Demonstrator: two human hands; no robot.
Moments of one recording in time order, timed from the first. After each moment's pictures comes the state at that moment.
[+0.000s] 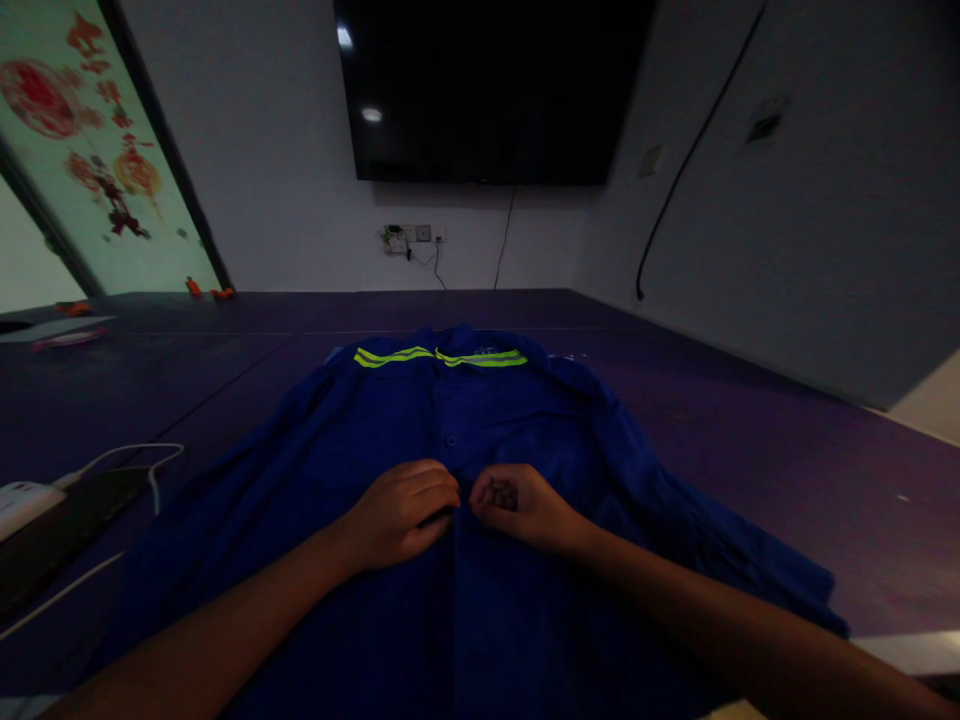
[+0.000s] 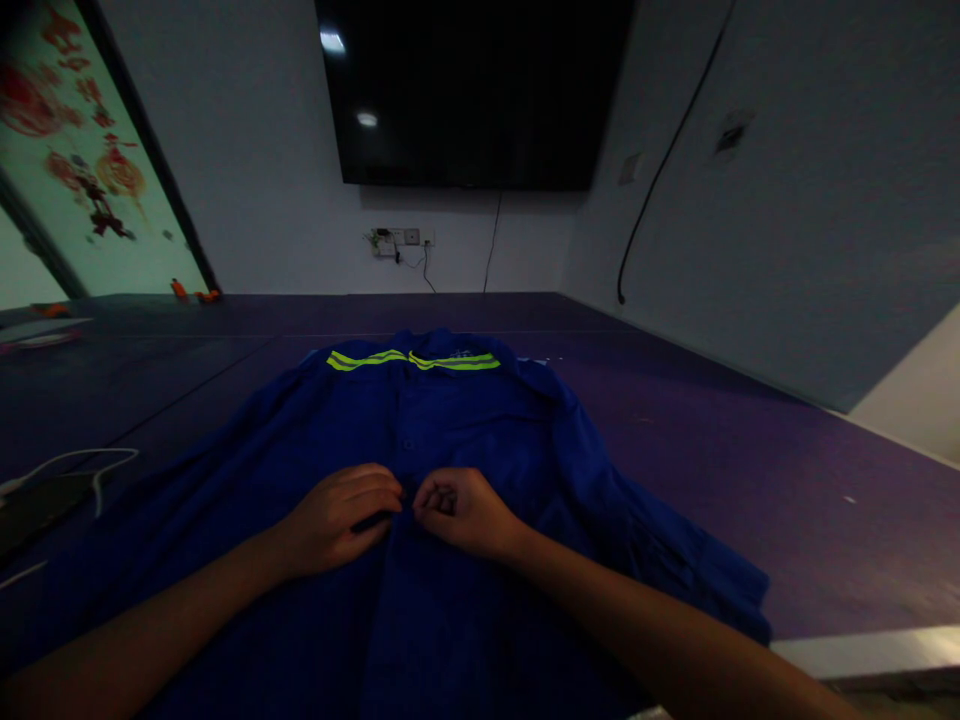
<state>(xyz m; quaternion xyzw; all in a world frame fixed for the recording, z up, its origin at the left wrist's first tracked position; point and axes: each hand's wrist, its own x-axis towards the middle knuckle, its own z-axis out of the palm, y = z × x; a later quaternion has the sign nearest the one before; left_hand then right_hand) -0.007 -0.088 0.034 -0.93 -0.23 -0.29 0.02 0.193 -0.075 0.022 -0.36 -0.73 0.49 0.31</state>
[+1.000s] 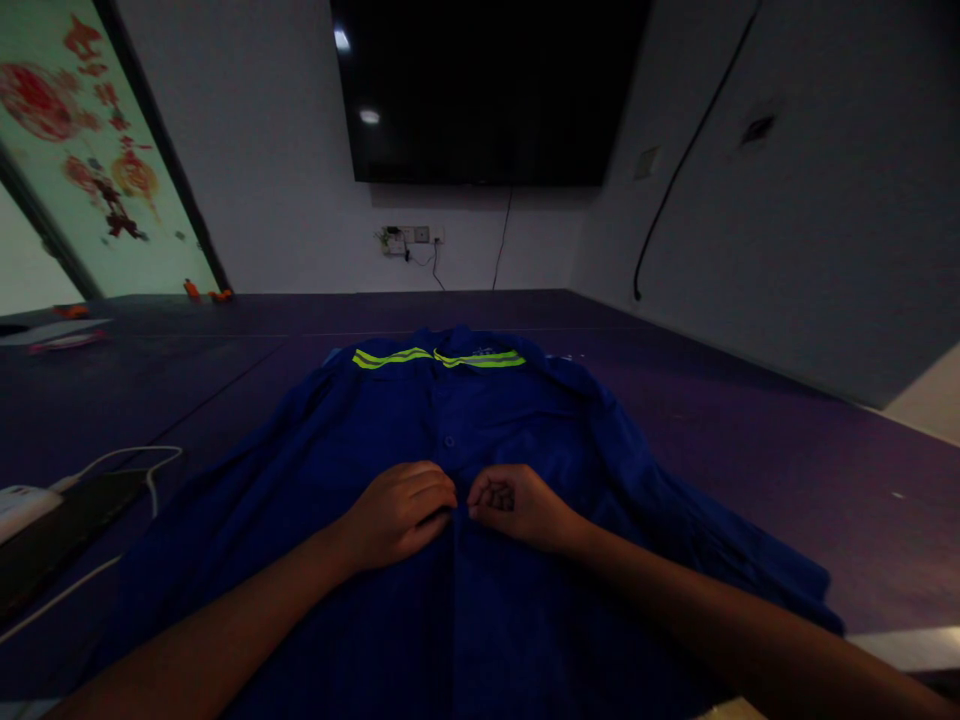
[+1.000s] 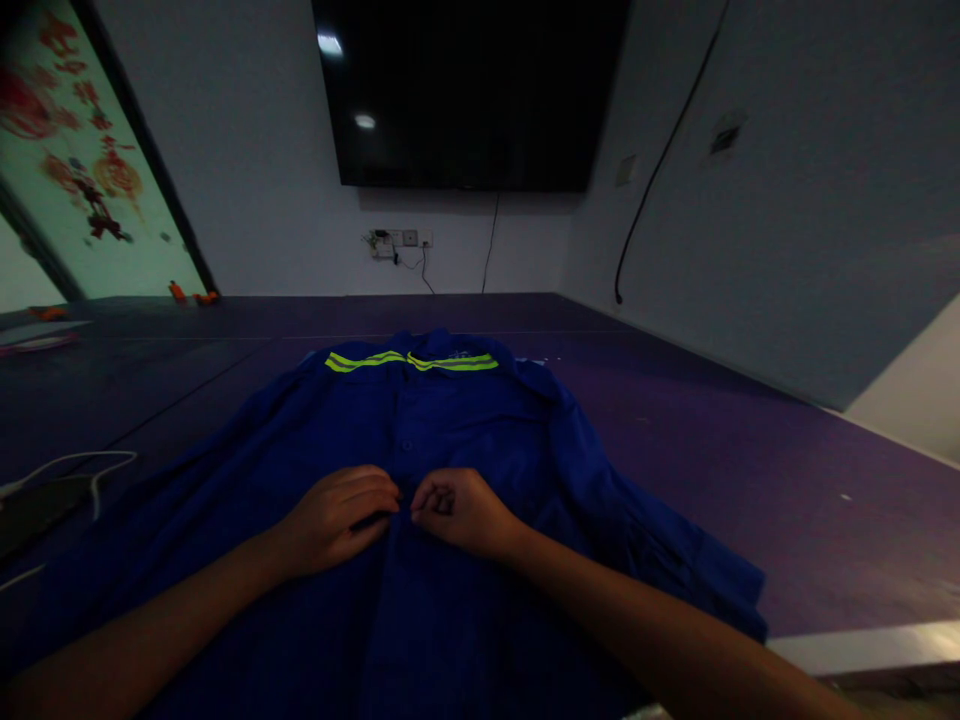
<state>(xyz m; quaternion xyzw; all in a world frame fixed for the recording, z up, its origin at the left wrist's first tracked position) -0.009 -0.088 0.033 -0.93 -0.24 -0.28 0.03 0.193 -0.072 0.018 -0.37 -0.74 0.47 0.31</state>
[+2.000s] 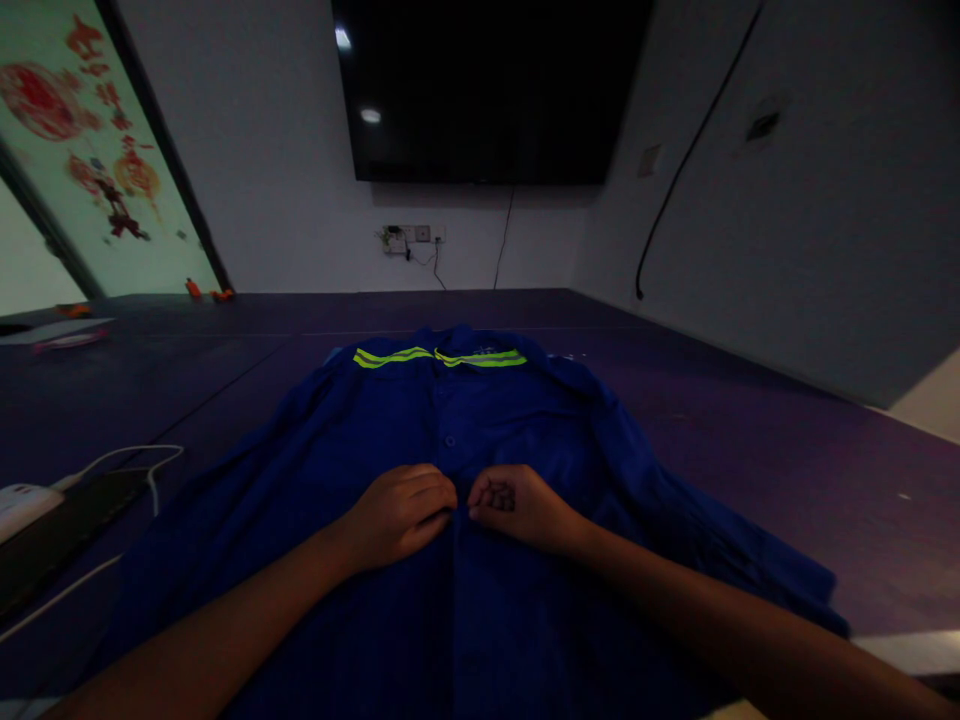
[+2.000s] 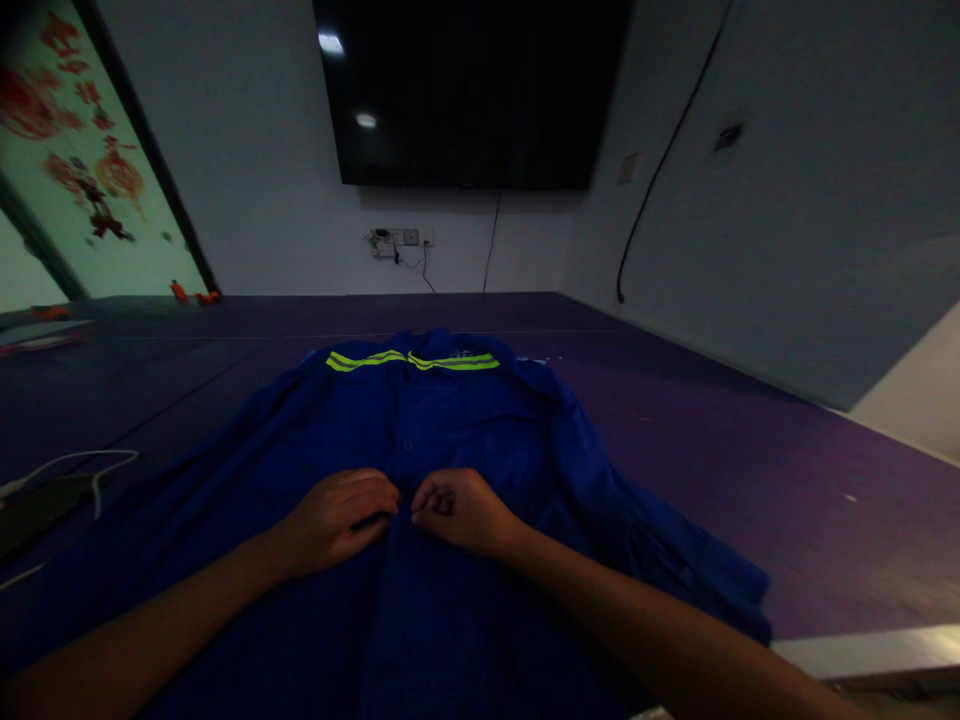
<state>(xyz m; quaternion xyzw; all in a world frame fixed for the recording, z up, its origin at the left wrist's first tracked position) -0.009 -0.088 0.032 -0.93 -0.25 -0.27 0.02 0.193 -0.071 0.018 -0.37 -0.74 0.48 0.30</state>
